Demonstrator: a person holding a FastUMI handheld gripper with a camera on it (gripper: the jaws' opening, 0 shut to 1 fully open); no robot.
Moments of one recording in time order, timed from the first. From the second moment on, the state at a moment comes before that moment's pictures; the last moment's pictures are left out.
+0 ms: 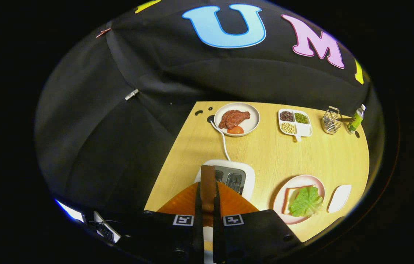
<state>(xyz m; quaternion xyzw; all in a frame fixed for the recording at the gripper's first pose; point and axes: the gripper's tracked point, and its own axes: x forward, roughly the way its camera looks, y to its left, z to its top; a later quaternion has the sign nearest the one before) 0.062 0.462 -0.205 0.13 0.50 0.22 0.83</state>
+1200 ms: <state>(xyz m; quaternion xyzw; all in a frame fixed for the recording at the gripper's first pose) 0.043 0.247 -0.350 0.18 0.53 0.14 0.82</state>
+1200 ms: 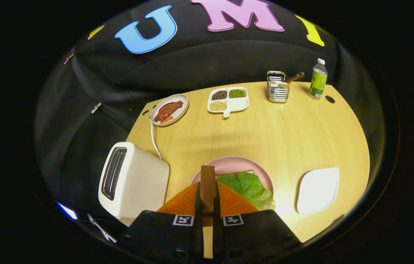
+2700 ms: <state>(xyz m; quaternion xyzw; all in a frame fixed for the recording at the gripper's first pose) 0.054 0.161 -0.361 0.12 0.44 0.10 0.89</state>
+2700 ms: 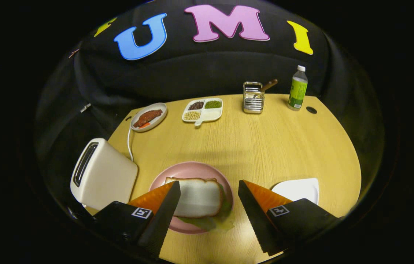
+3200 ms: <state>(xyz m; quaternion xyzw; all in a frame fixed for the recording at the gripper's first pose) 0.083 0.129 -0.192 0.13 0.27 0.10 0.95</state>
